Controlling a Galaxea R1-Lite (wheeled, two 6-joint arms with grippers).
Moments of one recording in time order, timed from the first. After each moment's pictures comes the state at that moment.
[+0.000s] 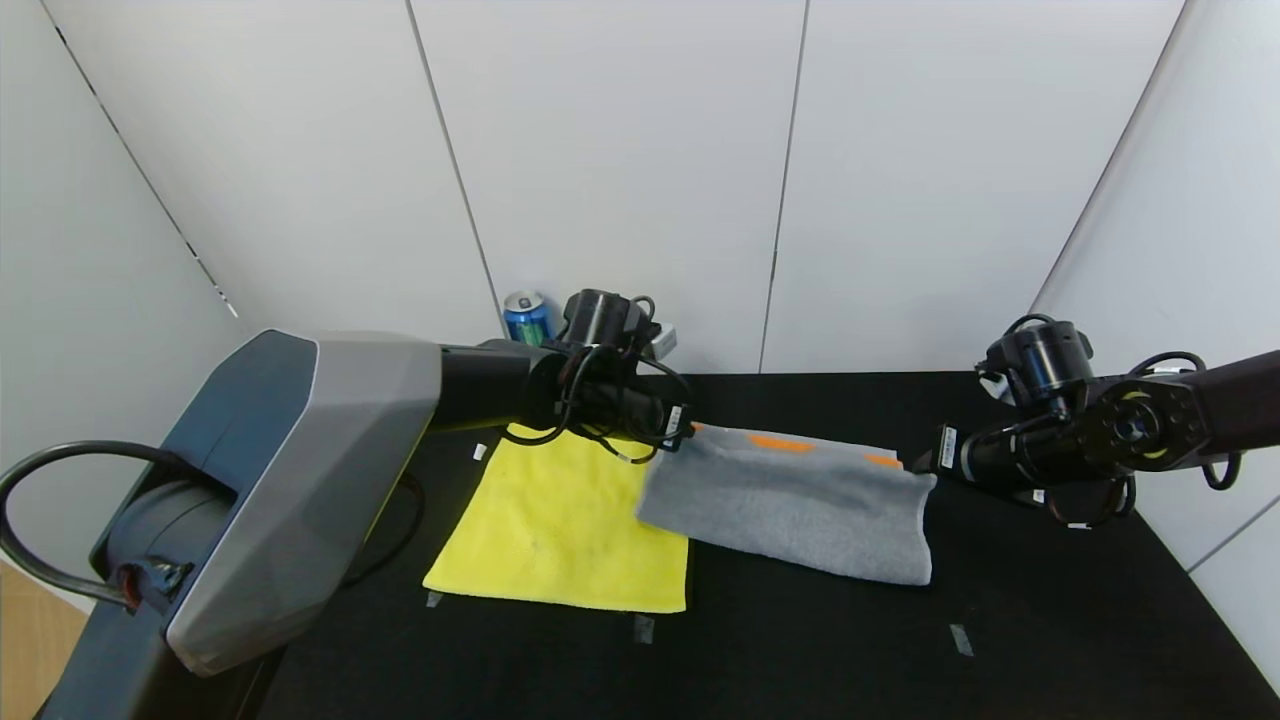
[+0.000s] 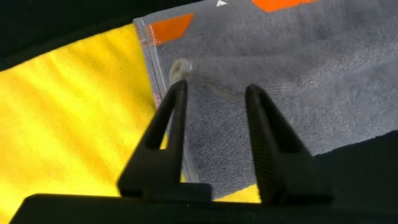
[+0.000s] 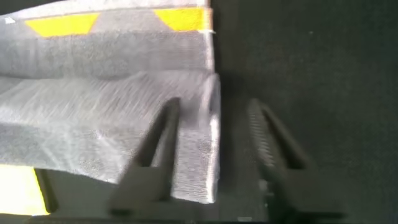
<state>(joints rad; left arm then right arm) -0.46 2.42 -1.96 0.19 -0.16 -0.01 0.12 2.06 -1.25 0.04 0.03 0.47</state>
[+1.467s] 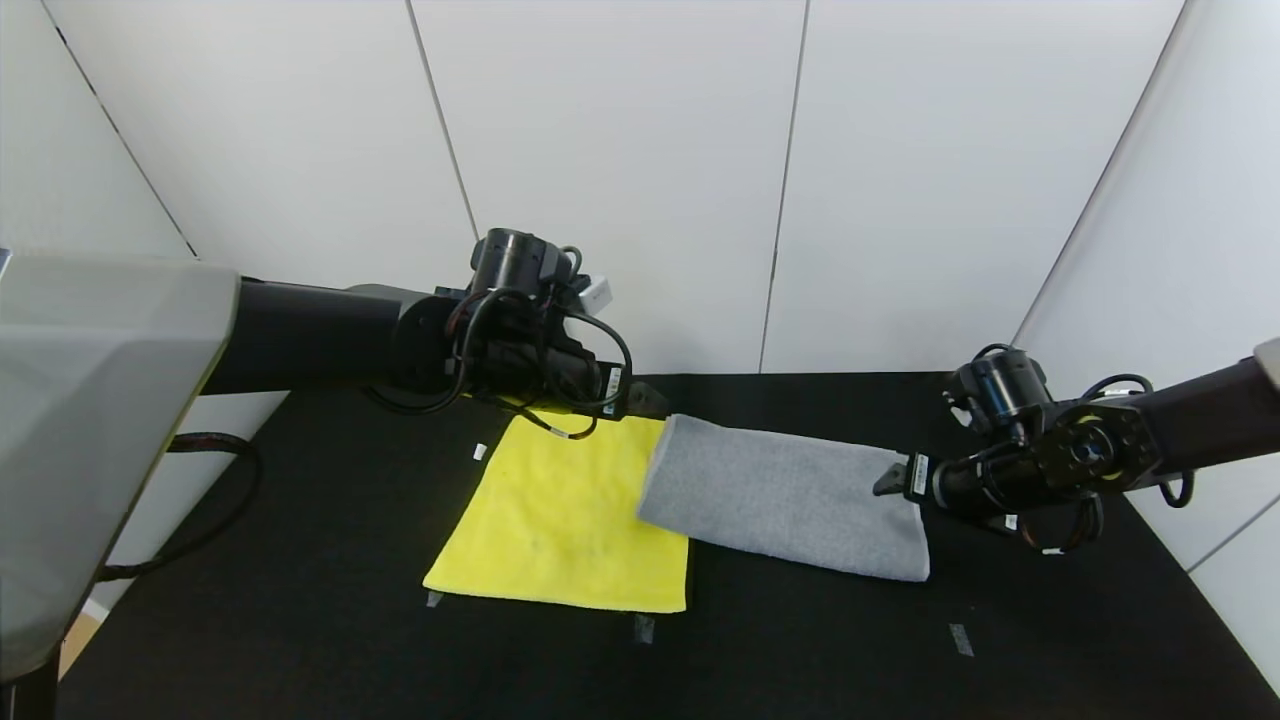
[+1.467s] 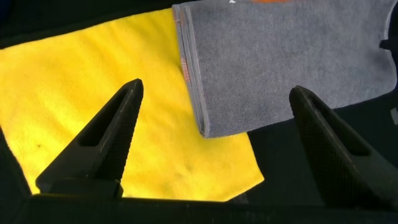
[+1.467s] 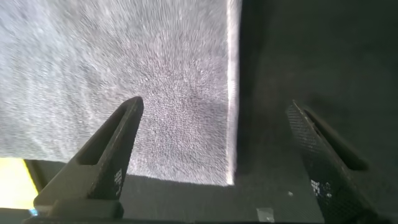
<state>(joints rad) -0.39 2.14 -1.70 0.19 -0.18 -0.07 0.18 2.10 -1.22 0.05 0.01 0.54</state>
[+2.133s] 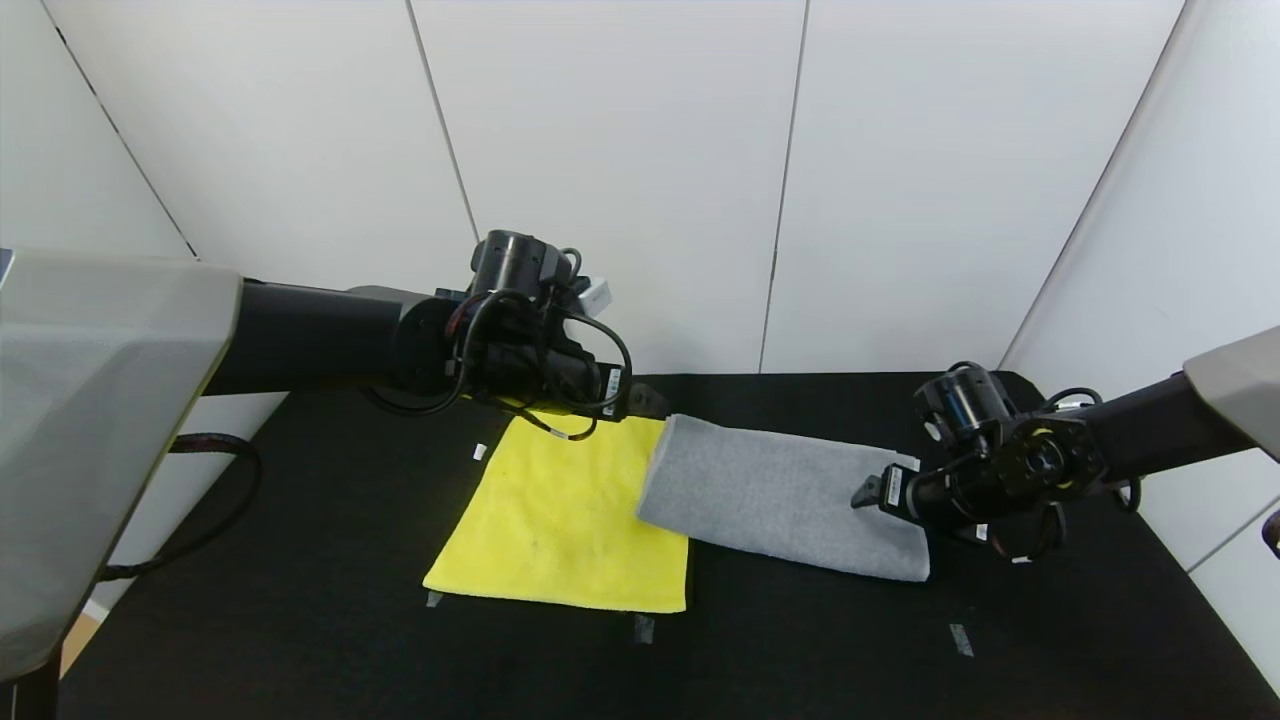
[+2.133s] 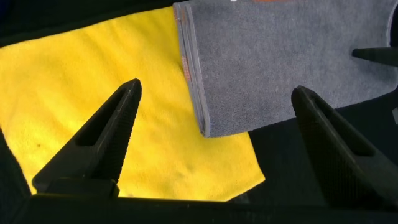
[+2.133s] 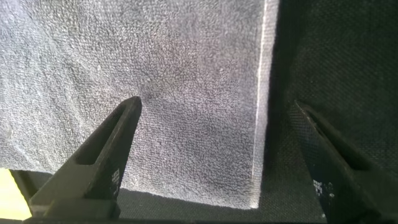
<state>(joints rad) -0.39 2.14 -1.69 0.19 -0.18 -0.07 0.22 2.18 -1.27 0.05 0.01 0.57</state>
